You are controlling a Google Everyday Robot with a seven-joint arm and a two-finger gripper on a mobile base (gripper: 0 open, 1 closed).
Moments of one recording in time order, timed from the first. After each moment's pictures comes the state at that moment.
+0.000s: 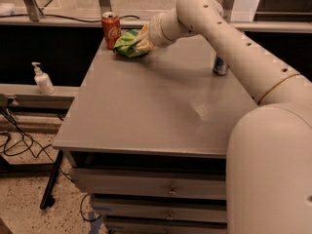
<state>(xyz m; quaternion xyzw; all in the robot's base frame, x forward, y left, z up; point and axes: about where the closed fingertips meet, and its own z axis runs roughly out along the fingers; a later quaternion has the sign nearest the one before) 0.813 0.043 0.876 -0.70 0.53 -0.01 0.47</state>
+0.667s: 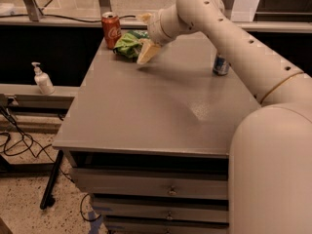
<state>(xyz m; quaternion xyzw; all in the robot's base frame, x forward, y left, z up) 0.810 0.045 0.889 -0.71 0.52 -0.02 0.47</state>
